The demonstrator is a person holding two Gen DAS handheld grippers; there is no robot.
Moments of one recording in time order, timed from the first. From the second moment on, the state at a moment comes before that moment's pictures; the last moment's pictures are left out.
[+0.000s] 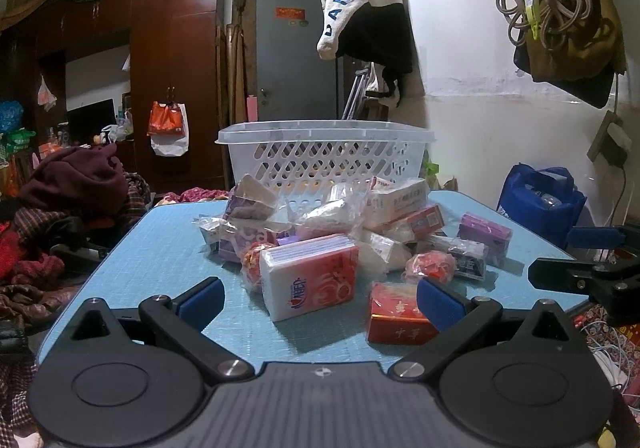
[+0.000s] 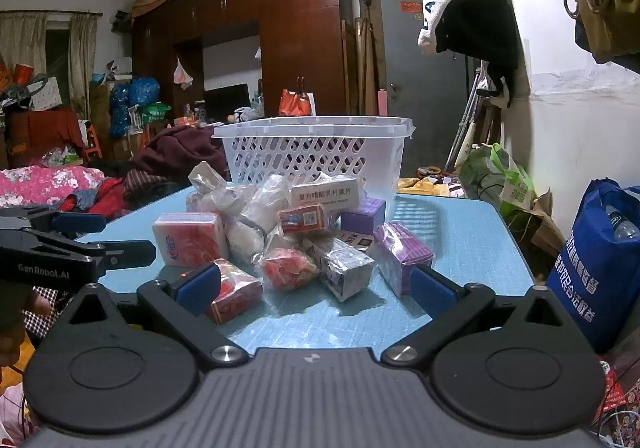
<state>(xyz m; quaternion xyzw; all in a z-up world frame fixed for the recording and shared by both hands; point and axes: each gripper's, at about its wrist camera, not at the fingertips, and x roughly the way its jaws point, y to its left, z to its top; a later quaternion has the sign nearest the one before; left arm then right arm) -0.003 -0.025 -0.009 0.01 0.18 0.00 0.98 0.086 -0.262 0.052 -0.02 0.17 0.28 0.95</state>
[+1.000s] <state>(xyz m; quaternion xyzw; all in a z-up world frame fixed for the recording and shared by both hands) -0.002 -0.021 -0.010 0.02 0.19 0.00 0.98 0.087 -0.263 0.051 -0.02 0.17 0.29 0.94</state>
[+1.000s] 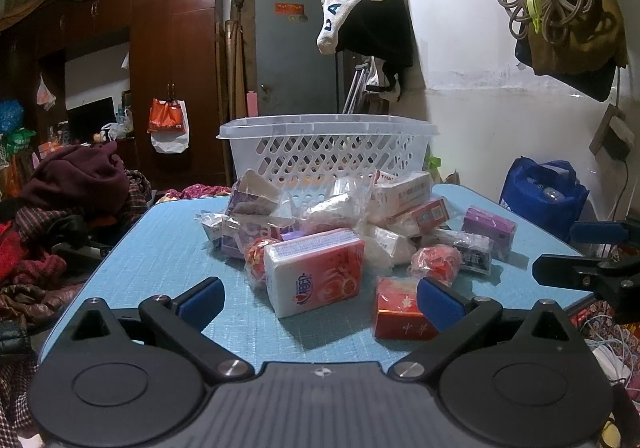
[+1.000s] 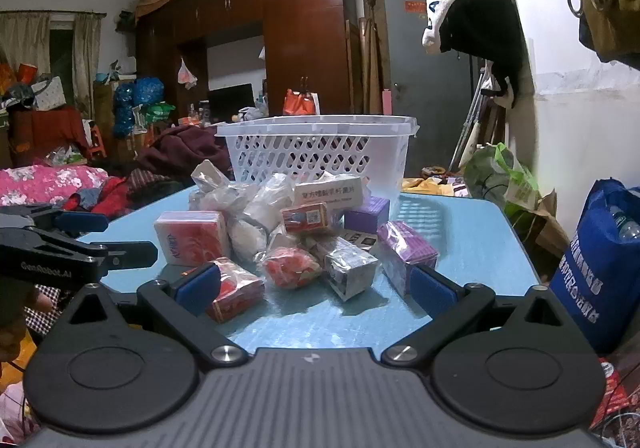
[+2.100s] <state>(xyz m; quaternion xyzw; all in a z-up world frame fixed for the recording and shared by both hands) 0.050 -0.056 -0.052 0.04 0.22 -0.06 0.97 0.163 -0.288 0.037 0.01 0.18 0.22 0.96</state>
